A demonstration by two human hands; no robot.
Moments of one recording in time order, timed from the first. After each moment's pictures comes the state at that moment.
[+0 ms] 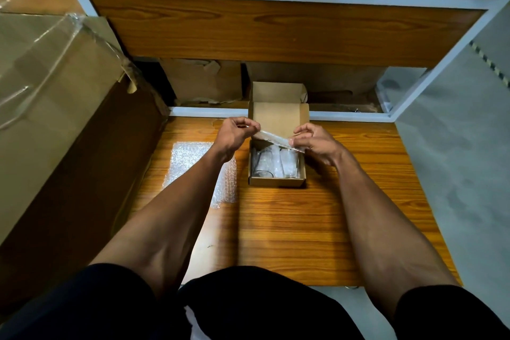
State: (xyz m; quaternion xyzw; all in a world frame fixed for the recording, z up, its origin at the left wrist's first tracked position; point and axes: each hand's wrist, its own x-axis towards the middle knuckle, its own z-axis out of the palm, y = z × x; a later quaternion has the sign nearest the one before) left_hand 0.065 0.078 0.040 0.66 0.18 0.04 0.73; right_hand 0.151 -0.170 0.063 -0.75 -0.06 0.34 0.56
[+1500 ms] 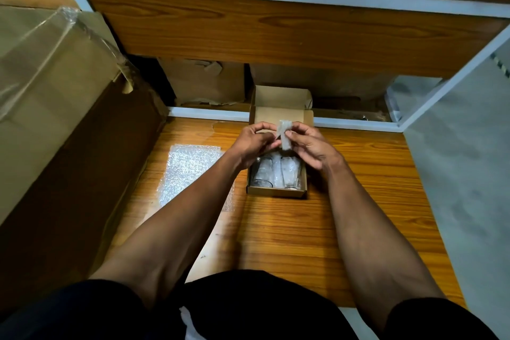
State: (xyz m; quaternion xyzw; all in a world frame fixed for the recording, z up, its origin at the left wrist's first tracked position) left_hand 0.090 0.038 0.046 0.52 0.23 -0.07 0.82; right_hand 0.172 -0.140 0.048 -0.54 -0.04 0.40 0.74
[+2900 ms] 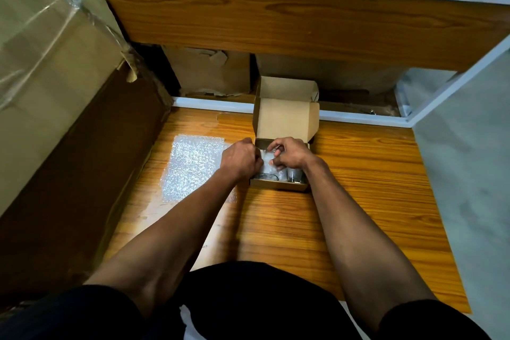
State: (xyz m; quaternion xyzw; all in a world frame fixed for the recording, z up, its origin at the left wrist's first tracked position) left_hand 0.044 0.048 0.002 0.98 0.14 -0.06 0.15; right_hand 0.147 -0.104 0.010 -0.86 -0.16 0.36 0.34
